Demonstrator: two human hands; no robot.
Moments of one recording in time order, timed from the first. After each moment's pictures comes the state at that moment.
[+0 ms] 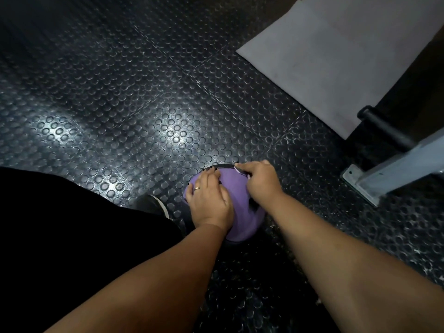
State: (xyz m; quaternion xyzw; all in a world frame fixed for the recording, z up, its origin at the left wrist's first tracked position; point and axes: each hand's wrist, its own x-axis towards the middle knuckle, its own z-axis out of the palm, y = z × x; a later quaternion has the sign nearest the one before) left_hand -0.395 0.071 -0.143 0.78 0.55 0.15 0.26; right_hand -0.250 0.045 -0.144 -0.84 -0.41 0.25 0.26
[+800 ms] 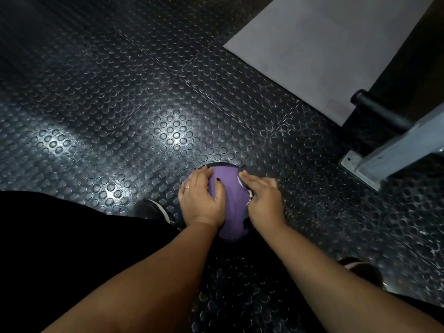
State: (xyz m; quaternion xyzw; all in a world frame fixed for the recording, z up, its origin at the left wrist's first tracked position) left_hand -0.399 0.080 -0.137 0.76 0.54 0.16 0.31; right_hand -0.292 -0.006 -0.144 -0.85 -0.33 0.18 0.36
